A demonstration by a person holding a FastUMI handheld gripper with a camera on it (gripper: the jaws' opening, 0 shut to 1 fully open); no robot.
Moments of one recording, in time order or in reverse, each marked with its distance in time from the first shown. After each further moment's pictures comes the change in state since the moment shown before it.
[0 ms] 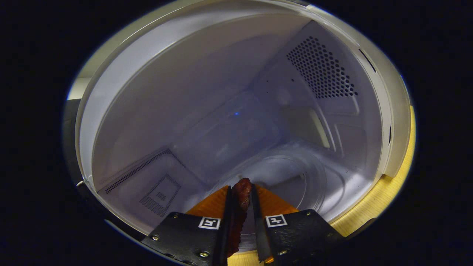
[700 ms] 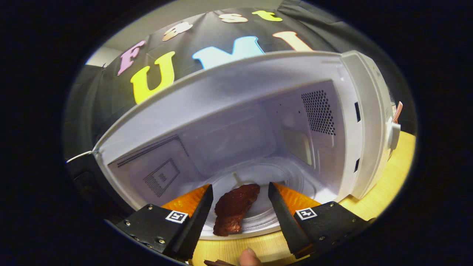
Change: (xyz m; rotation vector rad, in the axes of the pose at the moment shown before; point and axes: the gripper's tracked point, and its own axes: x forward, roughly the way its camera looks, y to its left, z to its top) arm -0.065 0.009 0.007 -0.279 -0.011 -0.023
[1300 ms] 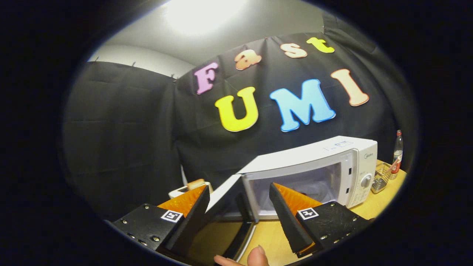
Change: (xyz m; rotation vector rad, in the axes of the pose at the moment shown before) arm -0.274 0.129 0.081 -0.131 -0.152 0.517
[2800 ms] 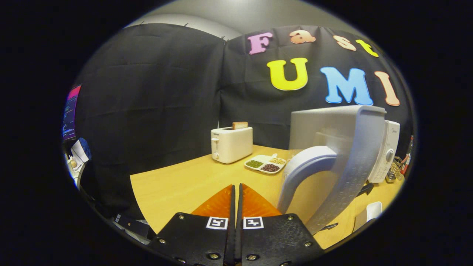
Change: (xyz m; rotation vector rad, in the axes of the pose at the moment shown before) arm -0.062 0.050 -0.175 -0.241 0.299 0.106
